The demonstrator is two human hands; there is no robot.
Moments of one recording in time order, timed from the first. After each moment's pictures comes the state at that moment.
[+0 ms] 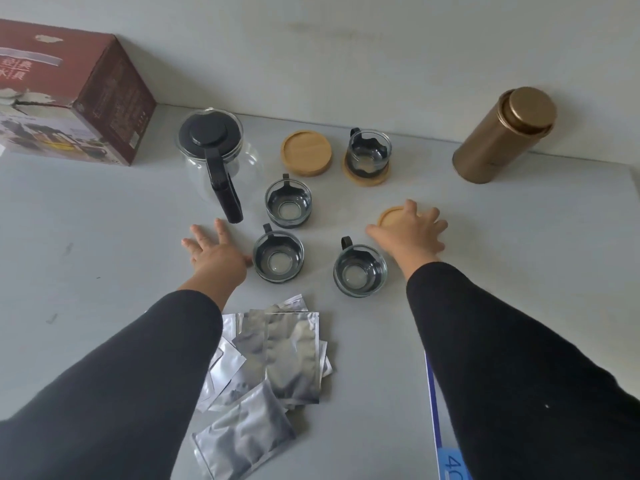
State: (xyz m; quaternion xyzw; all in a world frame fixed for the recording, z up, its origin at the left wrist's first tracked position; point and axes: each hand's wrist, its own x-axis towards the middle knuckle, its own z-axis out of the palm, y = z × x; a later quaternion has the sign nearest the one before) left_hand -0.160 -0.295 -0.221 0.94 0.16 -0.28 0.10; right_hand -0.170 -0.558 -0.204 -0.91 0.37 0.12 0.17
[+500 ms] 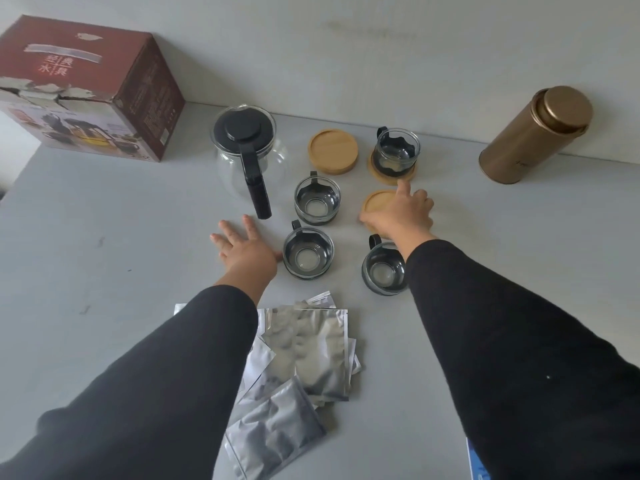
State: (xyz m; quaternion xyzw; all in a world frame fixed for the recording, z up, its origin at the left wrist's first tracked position) left_hand -0.163 -0.298 -0.219 0.93 0.16 -0.29 0.13; right_hand -0.138 -0.514 -0.204 -0.92 0.31 0.10 0.21
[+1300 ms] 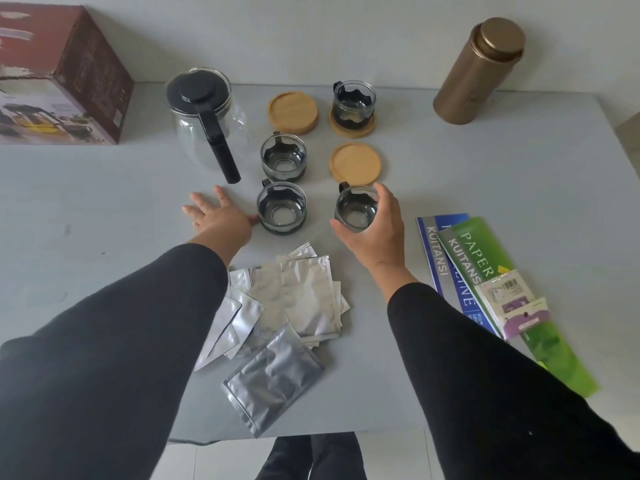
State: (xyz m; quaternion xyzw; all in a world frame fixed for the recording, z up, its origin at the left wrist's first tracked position) left_hand -0.171 -0.290 -0.222 0.95 0.12 -0.27 0.11; right_hand -0.272 -0.487 -0.235 -0.88 0.21 -0.17 0.39
